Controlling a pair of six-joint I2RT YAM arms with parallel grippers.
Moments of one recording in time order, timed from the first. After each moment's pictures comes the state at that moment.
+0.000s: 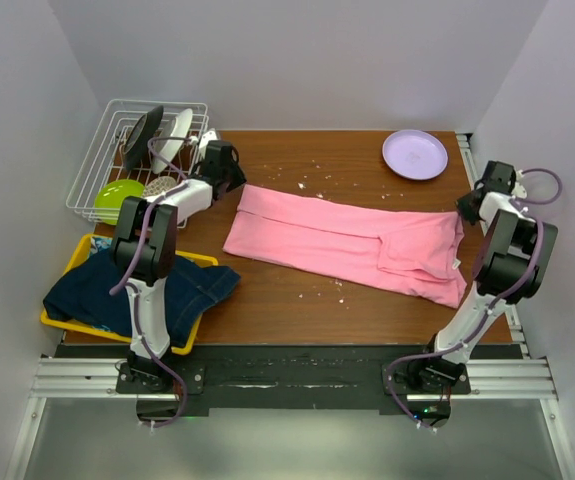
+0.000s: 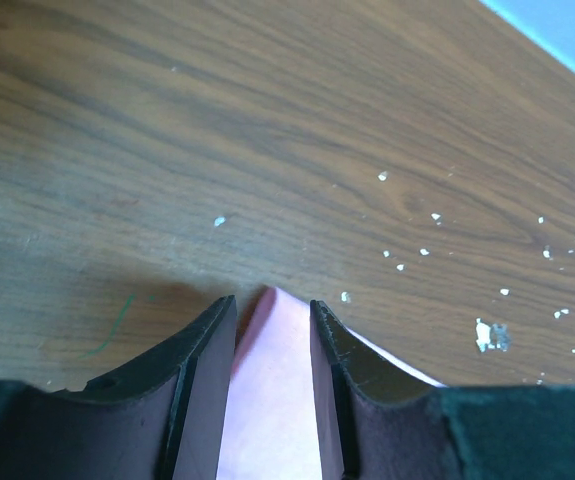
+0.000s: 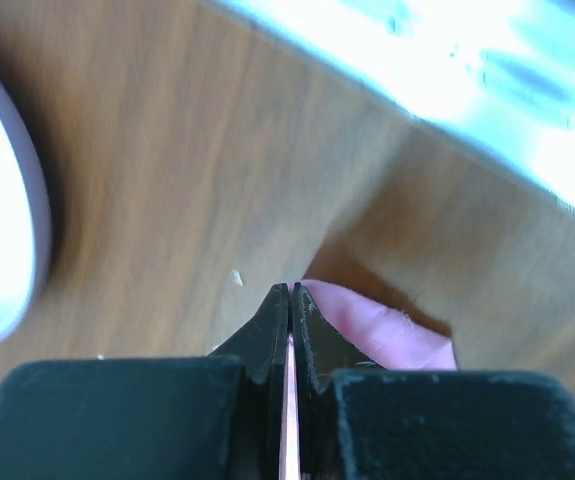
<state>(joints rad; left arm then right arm) -0.27 2.08 1.43 0.02 -0.18 -0.68 -0.38 1.90 1.26 -0.24 0.12 0.77</state>
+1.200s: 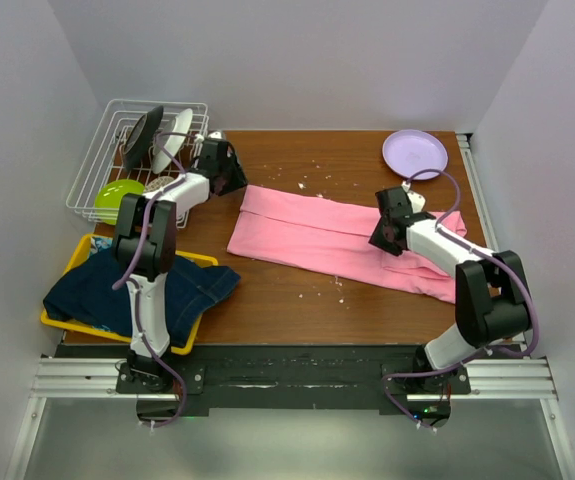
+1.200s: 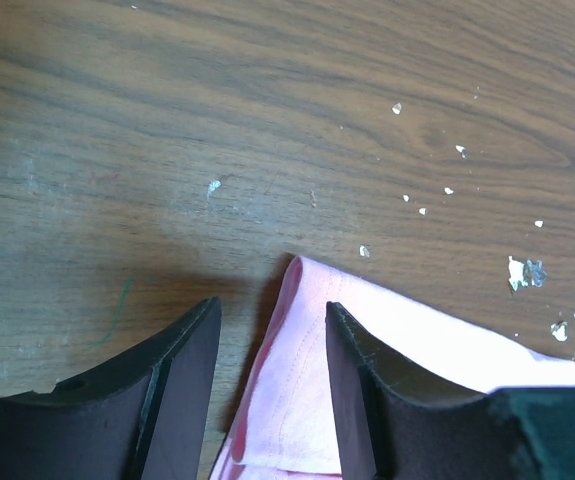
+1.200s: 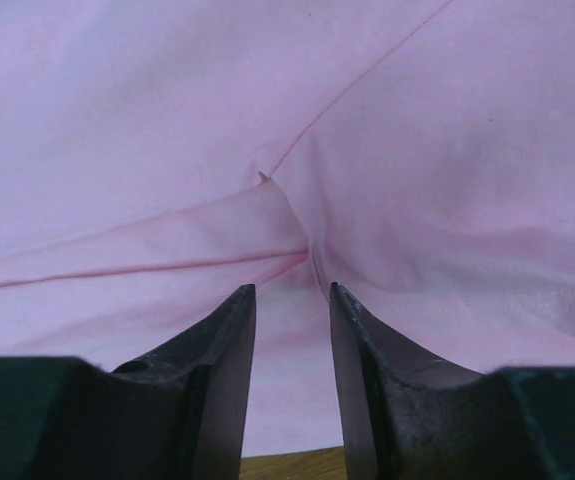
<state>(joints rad) -0.24 2.12 1.52 -0.14 -0.02 -0.57 0.26 1.56 0.94 -0.43 0.30 0.70</state>
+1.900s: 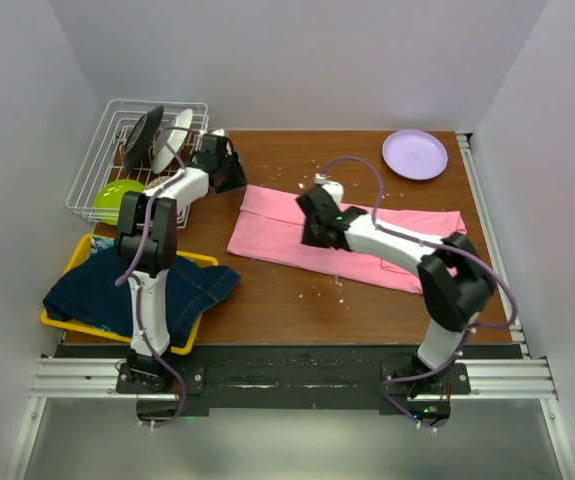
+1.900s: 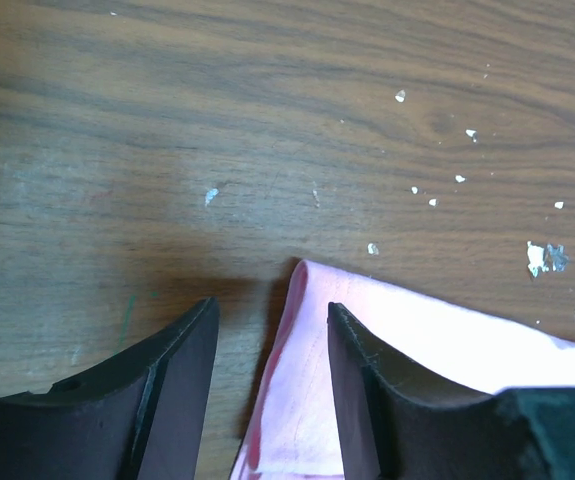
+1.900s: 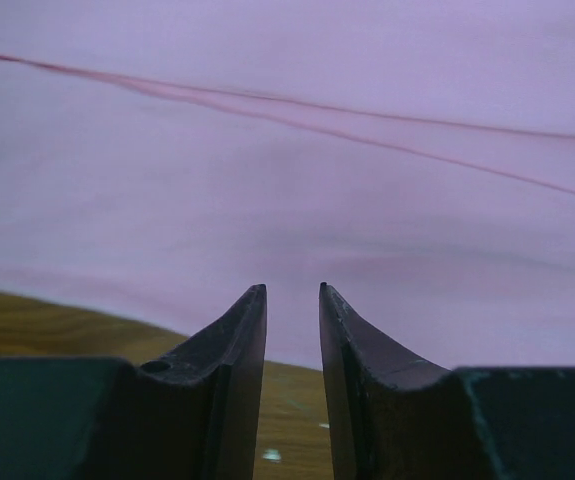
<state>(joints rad) -0.22 2.16 1.60 -0.21 0.02 -0.49 0.67 1.71 1.16 -0.42 0.33 0.75</state>
